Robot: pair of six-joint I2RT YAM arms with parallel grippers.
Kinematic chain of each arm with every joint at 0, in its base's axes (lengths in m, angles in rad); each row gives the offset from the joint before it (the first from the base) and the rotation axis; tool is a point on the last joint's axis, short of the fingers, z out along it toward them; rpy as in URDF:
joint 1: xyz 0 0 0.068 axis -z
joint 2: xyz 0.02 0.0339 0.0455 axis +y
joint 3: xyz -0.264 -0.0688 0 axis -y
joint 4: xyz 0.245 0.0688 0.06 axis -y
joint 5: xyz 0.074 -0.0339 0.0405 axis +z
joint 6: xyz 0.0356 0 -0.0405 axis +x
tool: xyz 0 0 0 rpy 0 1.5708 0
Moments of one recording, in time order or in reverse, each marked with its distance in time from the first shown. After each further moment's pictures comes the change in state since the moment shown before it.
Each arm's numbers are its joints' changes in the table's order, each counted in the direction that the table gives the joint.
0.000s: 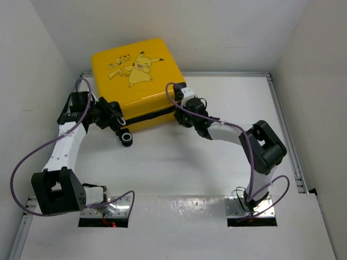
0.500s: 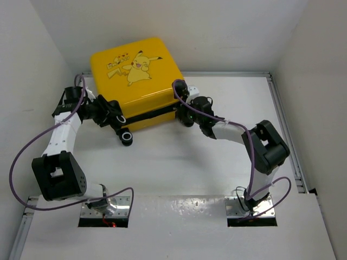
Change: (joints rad) left arm -0.082 0.134 0.114 -0.101 -0.182 0.037; right arm 0.070 -0.023 -0.045 0.081 0.106 0.029
